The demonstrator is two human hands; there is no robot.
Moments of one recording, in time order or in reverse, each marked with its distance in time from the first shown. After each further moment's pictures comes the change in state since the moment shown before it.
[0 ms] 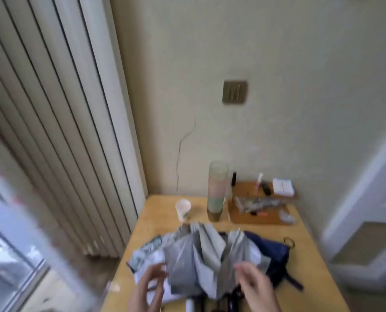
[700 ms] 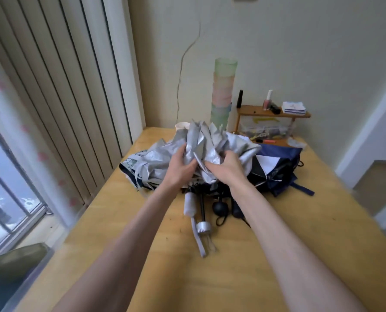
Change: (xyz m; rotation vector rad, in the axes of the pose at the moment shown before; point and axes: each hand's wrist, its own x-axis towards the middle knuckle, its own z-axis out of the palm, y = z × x) left_hand 0.000 -0.066 0.120 -0.200 -0.200 0.022; right_hand 0.050 0.052 0.111 -0.038 -0.017 -0.067
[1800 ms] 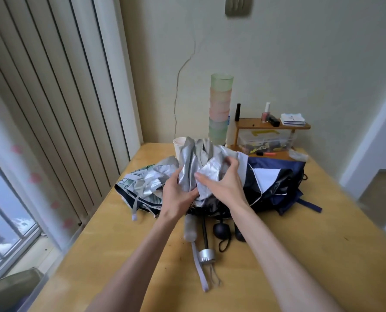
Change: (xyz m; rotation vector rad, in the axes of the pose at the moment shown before) left_hand 0.003 -0.032 0.005 0.042 0.083 0.040; right_hand 0.004 0.009 0.004 0.111 0.048 -0.123
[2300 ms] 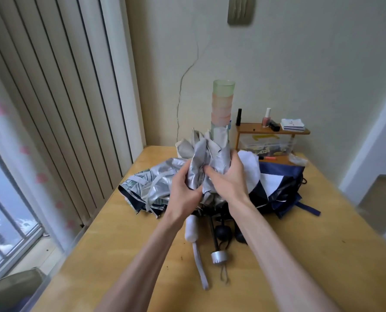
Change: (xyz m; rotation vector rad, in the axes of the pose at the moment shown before) left_hand -0.021 0.050 0.000 -0.255 -0.049 0.222; right_hand -0.010 -0.034 -0.003 0.278 0.085 -0.103
